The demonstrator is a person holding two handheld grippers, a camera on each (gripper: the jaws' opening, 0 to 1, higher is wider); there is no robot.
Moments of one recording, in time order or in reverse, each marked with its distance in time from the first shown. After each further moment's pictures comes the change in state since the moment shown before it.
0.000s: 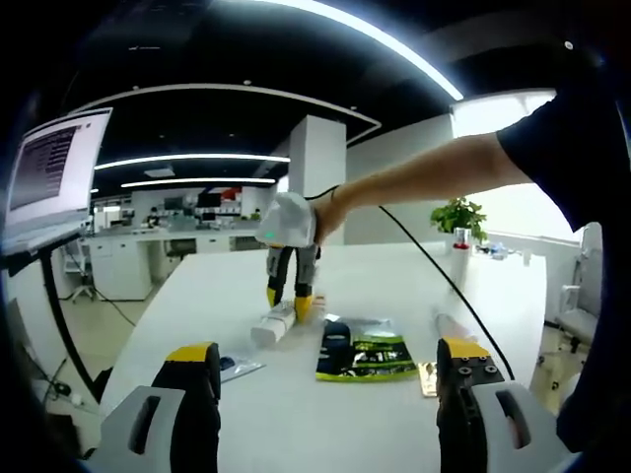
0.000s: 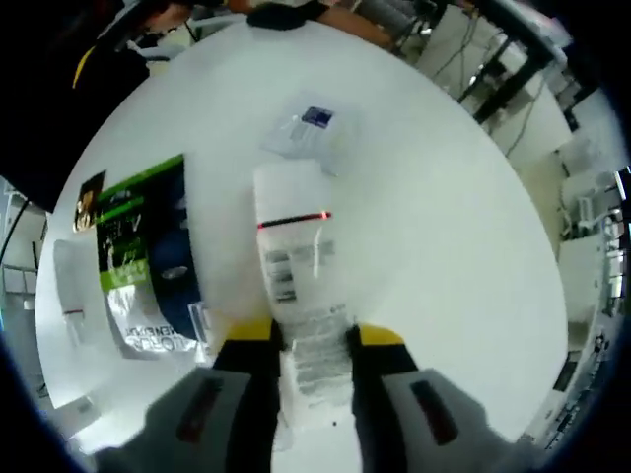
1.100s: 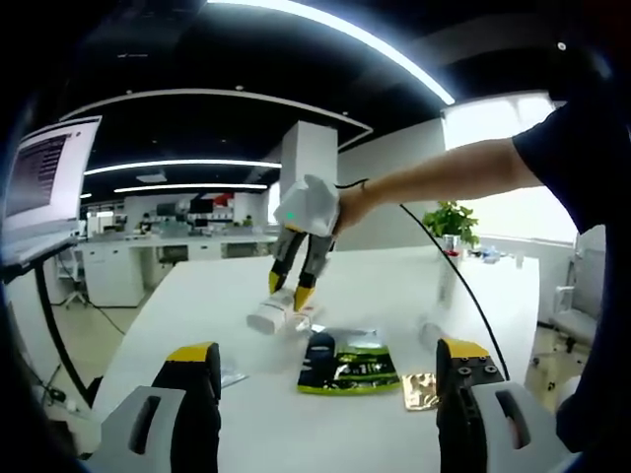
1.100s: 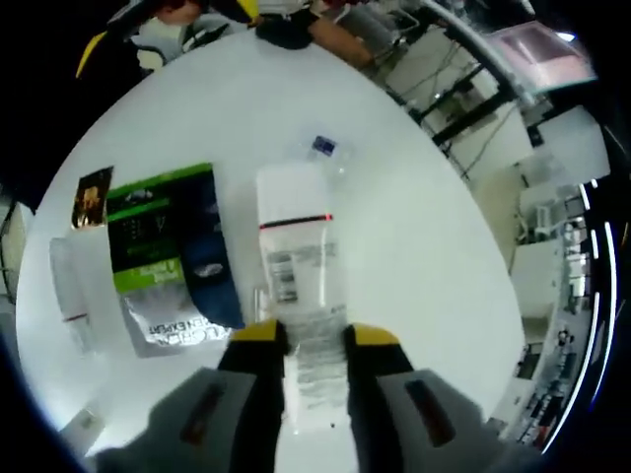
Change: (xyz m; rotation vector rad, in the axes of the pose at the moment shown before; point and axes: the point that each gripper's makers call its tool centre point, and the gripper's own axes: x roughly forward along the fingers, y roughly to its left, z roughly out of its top) left arm 0.003 -0.022 0.006 0.009 -0.024 -0.041; right arm -0.048 0.014 0.004 -0.017 0.018 -0.205
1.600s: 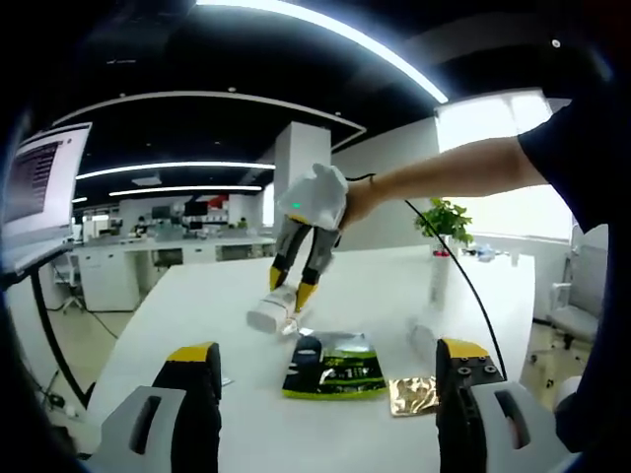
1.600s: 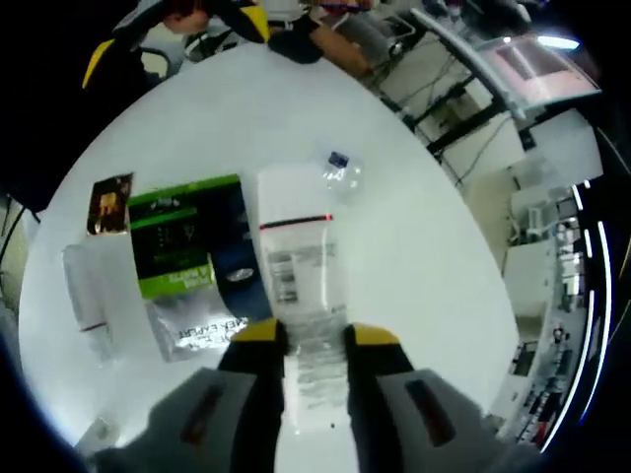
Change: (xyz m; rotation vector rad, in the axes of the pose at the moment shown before) left arm 0.002 -0.015 0.004 0.019 -0.002 -0.018; right arm -0.020 0.023 0.007 0.006 -0.017 -0.033
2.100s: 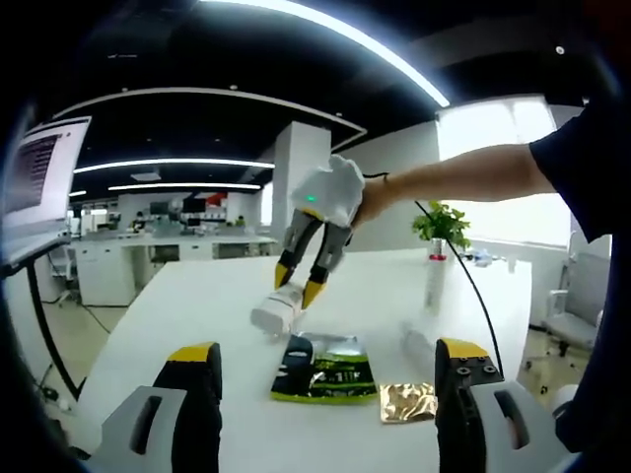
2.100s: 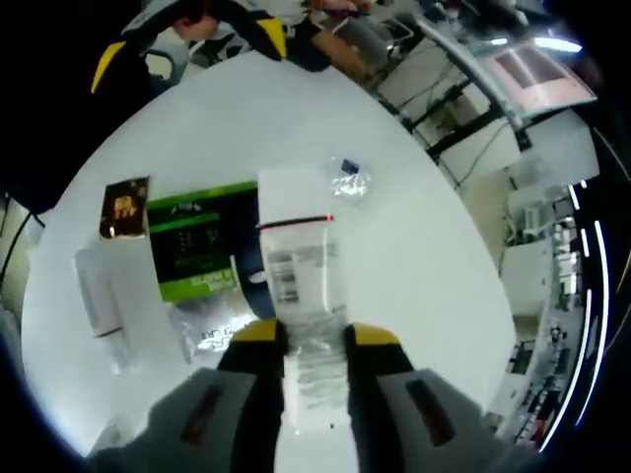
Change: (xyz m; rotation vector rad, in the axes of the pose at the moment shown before) left arm 0.006 -0.002 0.003 -0.032 -0.001 -0.016; right arm -0.015 0.014 0.001 0.004 -0.003 -0.019
